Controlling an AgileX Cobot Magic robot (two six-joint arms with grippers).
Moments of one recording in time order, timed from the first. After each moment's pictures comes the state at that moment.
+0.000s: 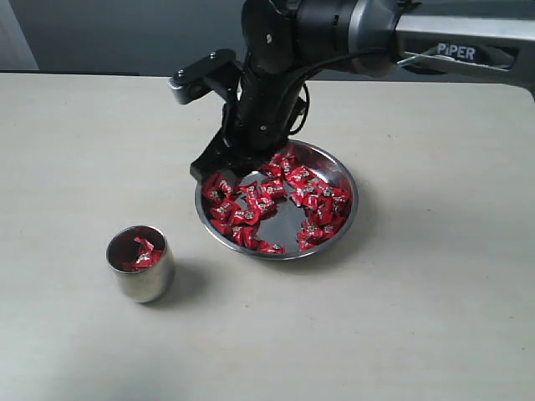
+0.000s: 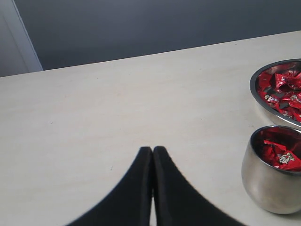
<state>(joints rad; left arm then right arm) -0.03 0.00 0.00 0.14 0.32 -0.06 0.71 2.07 -1.67 0.06 0.93 -0.16</state>
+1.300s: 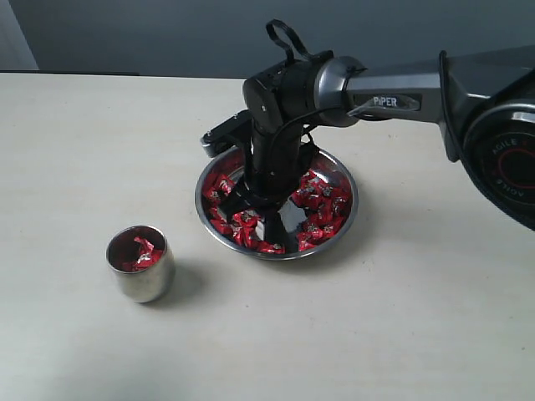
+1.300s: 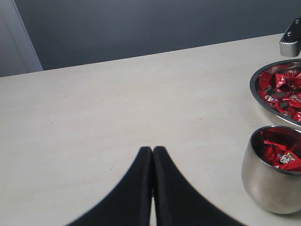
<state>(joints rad) -0.03 0.00 0.00 0.14 0.32 -0.06 0.67 2.27 -1.67 -0.05 0.90 -0.07</state>
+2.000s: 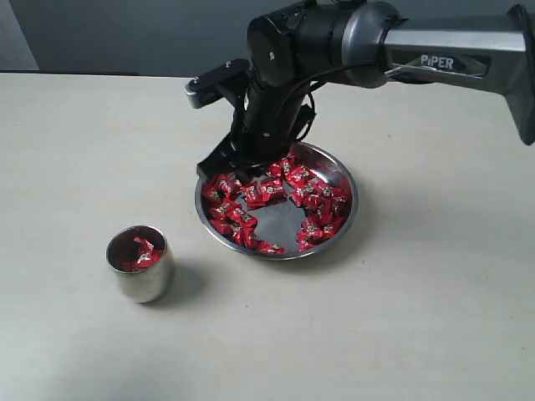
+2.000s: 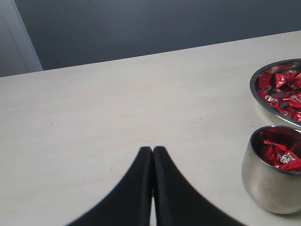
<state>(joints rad) -0.03 0.00 0.00 0.14 0.32 -0.06 0.70 2.11 -1.67 0.05 0.89 -0.07</state>
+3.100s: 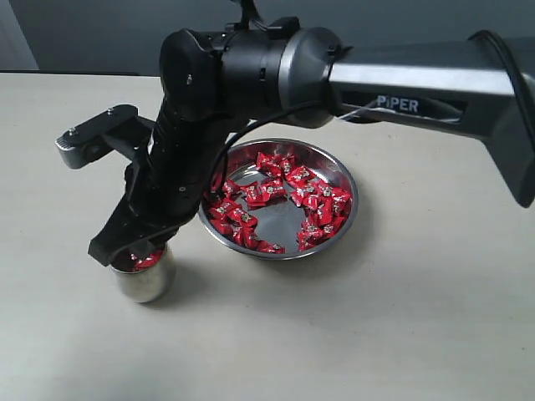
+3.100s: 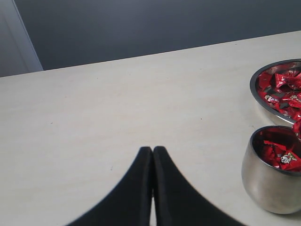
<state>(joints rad) -0.03 0.00 0.00 0.14 0.32 -0.06 0.90 2.09 -1.67 0.37 0.93 -0.36</state>
